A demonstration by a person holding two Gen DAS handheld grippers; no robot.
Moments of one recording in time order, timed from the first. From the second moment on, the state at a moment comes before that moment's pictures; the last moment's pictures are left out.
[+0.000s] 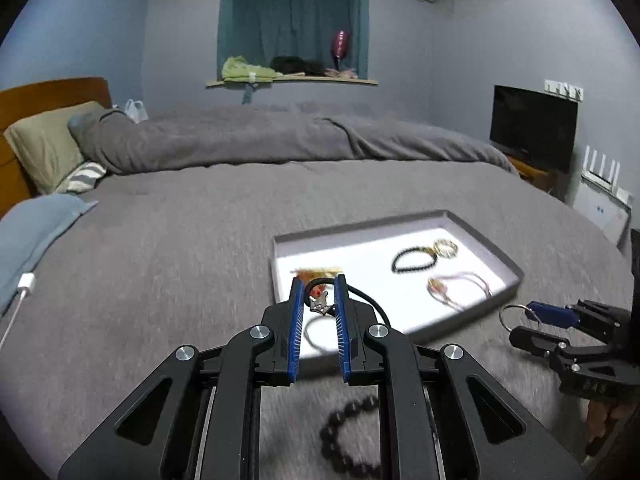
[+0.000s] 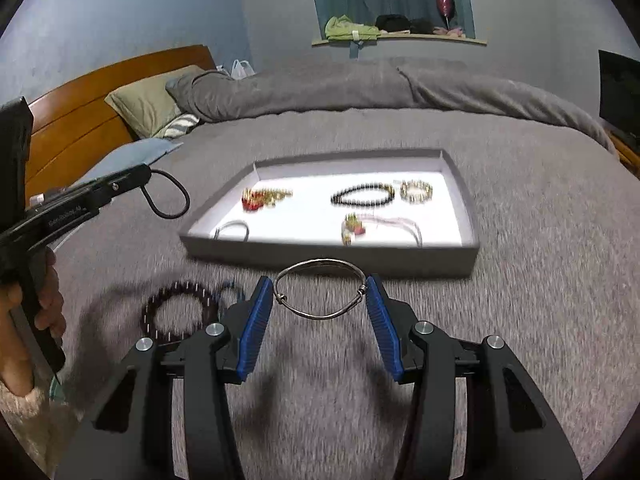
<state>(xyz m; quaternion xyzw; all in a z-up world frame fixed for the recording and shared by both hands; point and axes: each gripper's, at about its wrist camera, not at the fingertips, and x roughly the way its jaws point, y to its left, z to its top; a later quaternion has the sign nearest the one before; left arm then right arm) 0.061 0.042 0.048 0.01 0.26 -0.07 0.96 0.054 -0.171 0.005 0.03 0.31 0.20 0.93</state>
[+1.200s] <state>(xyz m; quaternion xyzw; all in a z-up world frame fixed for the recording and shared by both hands) 0.249 0.012 -0.018 0.10 0.39 -0.04 0.92 0.181 -0.098 -0.030 -0.06 0.40 0.24 0.88</state>
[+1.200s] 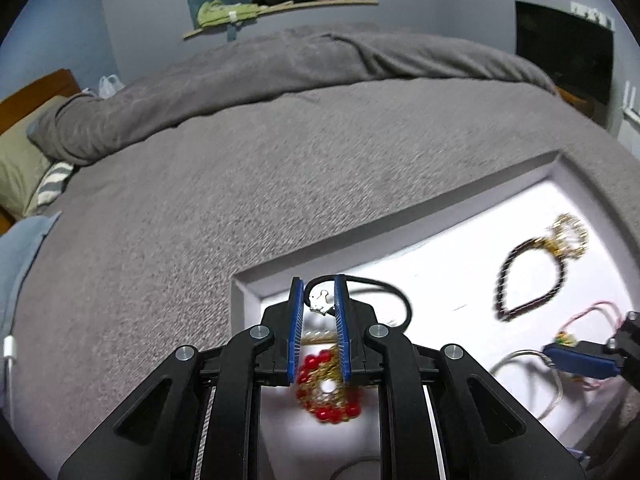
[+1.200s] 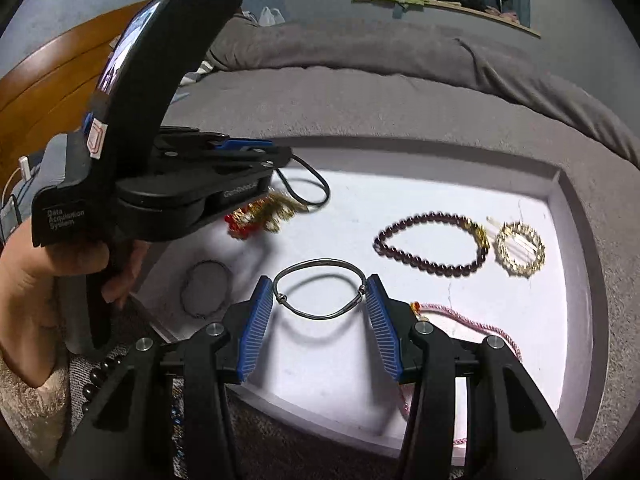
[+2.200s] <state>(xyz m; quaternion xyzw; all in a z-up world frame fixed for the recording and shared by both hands) 0.247 0.037 -0.019 0.06 0.39 -0.02 0.92 0.181 -0.102 -0.037 -0.06 0.41 0.23 0.88</state>
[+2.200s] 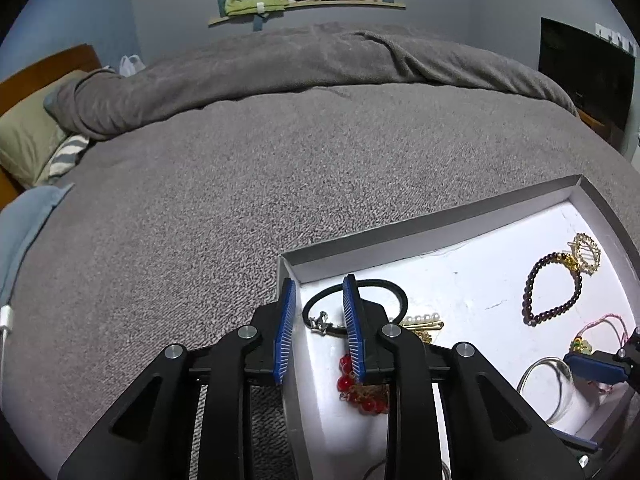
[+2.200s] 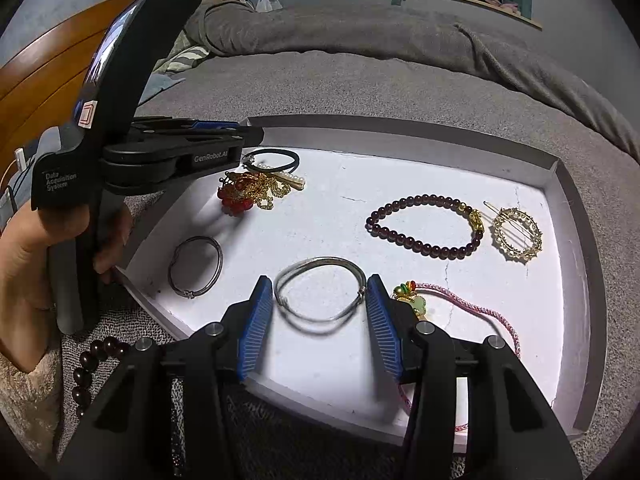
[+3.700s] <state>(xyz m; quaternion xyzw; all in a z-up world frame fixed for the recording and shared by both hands) 0.095 0.061 0.029 -0.01 0.30 0.04 0.95 0.050 -0.175 0.006 0.02 0.28 0.15 0.95</state>
